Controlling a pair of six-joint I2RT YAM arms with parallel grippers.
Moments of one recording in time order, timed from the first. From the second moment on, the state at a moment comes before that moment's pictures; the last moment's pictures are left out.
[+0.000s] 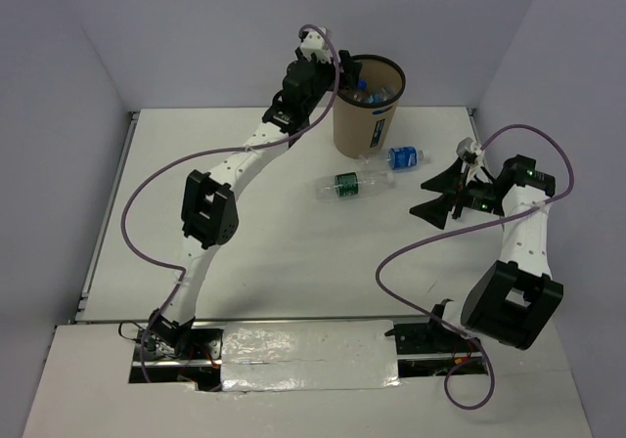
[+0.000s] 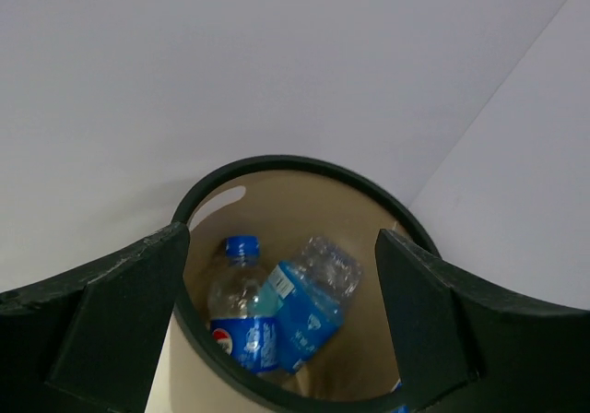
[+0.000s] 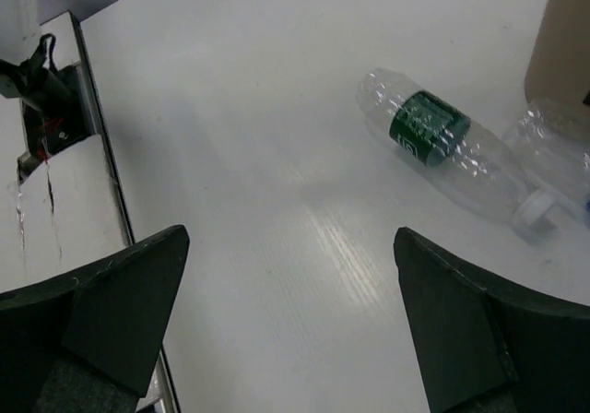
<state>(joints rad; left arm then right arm) -0.55 2.37 2.32 0.24 -0.08 -0.32 -0.44 1.29 1.14 -1.33 -1.39 -1.31</state>
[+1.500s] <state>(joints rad) -0.54 1.13 1.07 -0.22 0.27 -0.35 -0.39 1.89 1.26 -0.18 -0.11 -0.04</state>
